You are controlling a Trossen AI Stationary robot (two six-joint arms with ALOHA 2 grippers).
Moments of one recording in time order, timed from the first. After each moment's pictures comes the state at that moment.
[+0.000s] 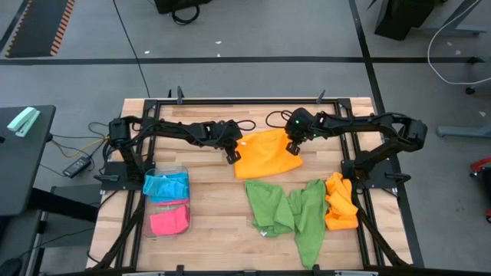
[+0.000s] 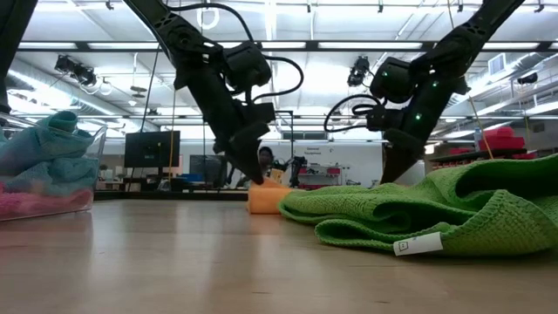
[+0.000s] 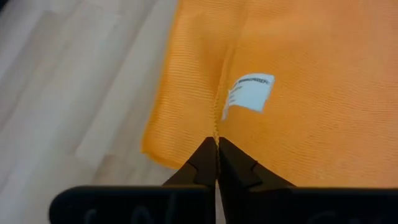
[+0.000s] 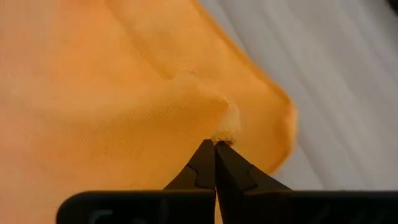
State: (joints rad) left arm 0.26 1.79 1.04 -0.19 -0.15 -0.09; right arm -0.52 1.41 0.66 -0.27 0.03 -0.04
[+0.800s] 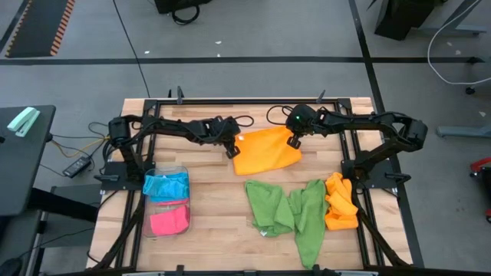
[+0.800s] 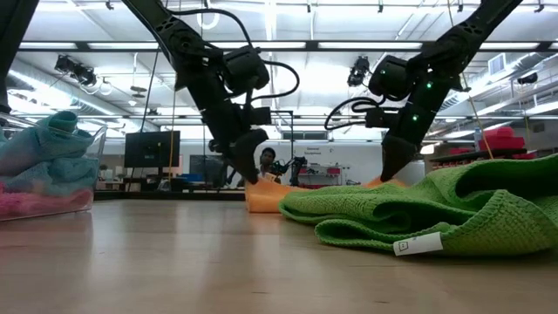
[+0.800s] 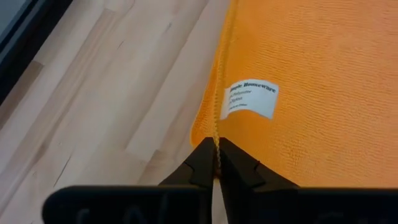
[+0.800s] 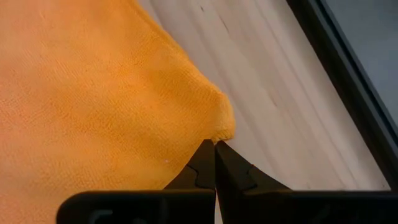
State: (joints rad) left arm 0.30 1.80 1.04 -0.20 -0.24 -0.08; right arm -0.56 1.41 0.69 -0.27 0.19 -0.15
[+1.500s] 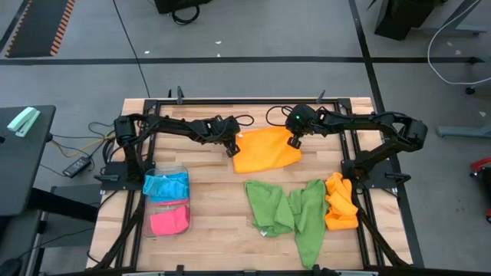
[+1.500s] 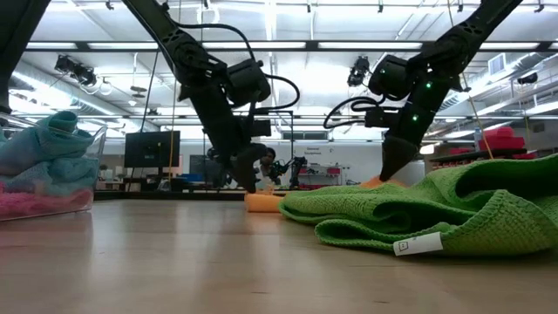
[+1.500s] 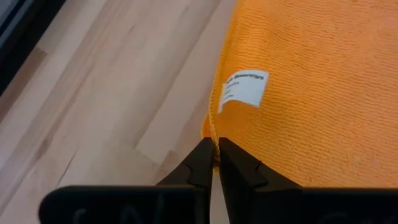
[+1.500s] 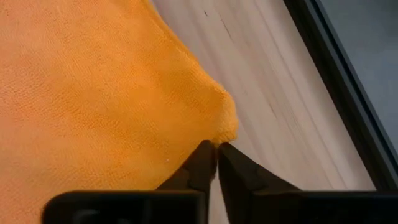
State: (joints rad) left arm 0.33 1.85 1.04 -0.17 -0.27 -0.07; right arm -0.56 1.41 0.69 -0.26 0.19 -0.21
